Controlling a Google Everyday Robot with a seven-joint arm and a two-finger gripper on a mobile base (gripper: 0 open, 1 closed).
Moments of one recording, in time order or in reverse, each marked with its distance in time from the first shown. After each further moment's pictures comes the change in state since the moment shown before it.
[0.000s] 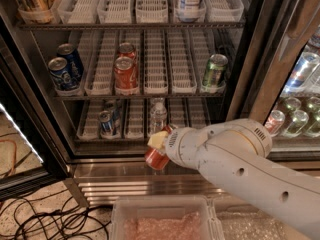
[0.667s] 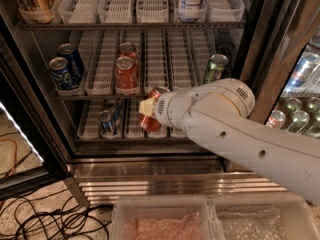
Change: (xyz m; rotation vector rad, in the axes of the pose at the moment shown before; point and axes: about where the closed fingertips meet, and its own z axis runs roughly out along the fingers) arm -0.081 0.062 0.011 -0.050 -0.133 -0.326
